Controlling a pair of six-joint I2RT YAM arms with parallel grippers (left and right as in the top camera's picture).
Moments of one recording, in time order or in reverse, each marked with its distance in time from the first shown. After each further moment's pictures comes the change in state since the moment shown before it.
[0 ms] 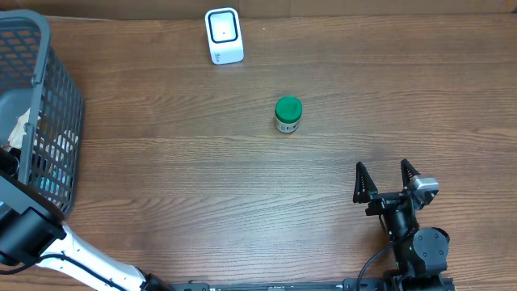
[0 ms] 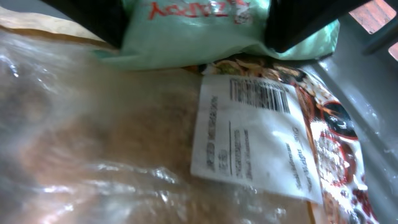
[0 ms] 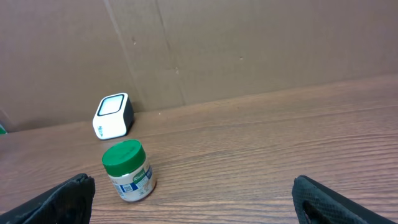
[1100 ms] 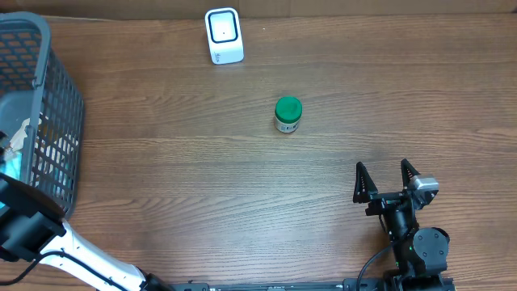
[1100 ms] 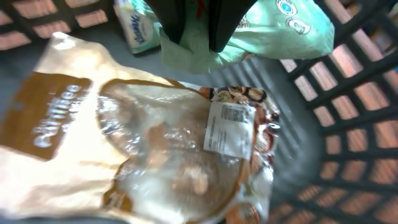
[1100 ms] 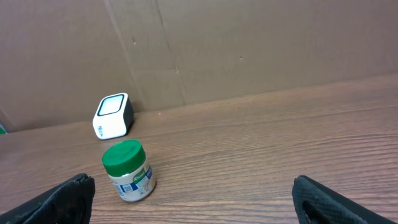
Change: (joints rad) left arm -0.011 0.028 0.480 -0.339 -0.005 0.003; right arm 0.000 0.000 0.000 0.000 0.000 0.000
